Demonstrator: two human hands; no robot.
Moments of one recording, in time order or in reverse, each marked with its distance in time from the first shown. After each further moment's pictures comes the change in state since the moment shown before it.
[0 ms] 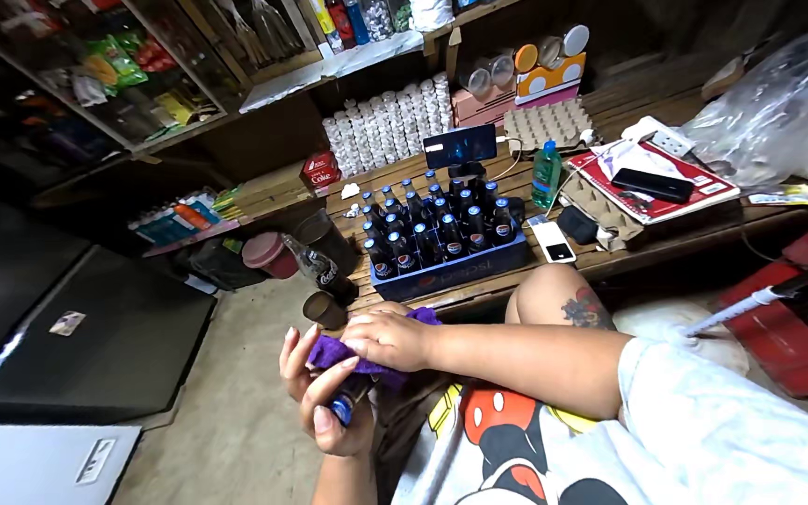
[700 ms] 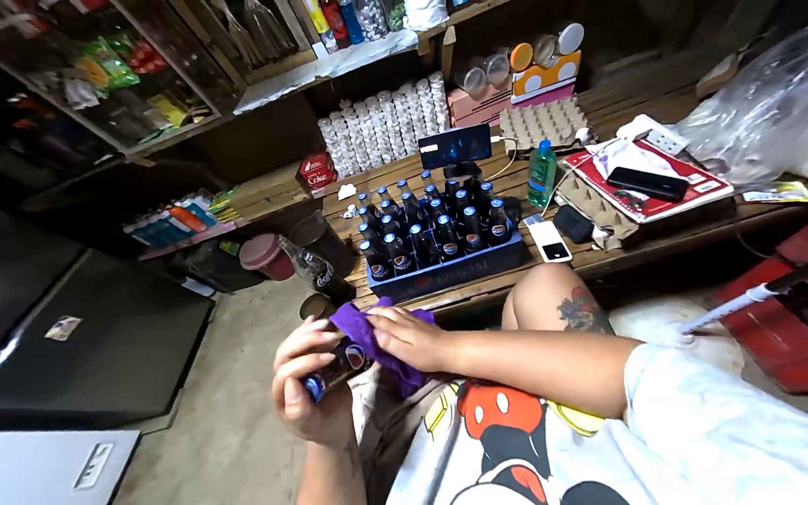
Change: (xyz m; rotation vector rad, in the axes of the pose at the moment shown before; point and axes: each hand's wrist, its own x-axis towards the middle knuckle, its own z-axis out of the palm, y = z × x) left_hand 0.019 -0.017 -0.006 -0.338 -0.060 -0.100; right_hand -0.032 0.016 0.002 -0.018 0.061 0.214
